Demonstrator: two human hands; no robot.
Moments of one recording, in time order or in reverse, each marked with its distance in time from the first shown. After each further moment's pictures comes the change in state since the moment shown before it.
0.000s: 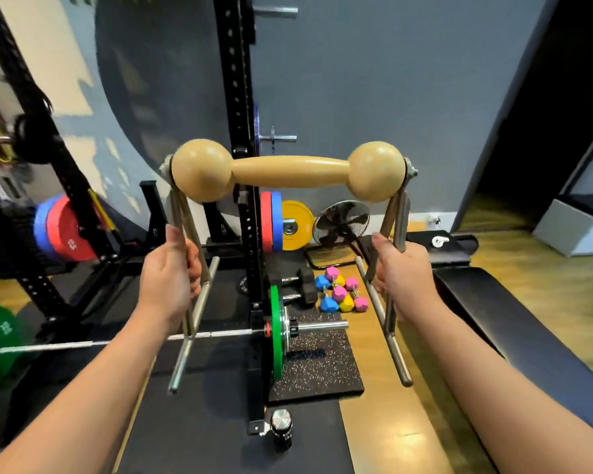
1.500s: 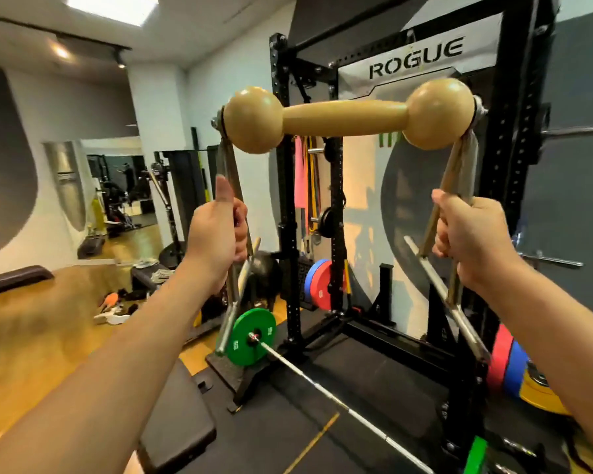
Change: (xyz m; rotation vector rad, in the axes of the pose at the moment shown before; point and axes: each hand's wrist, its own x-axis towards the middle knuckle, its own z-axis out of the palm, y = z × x) left_hand -0.074 0.298 -0.066 0.243 0.624 0.318; right_hand 0.055 -0.248 0.169 0.379 -0.683 -0.309
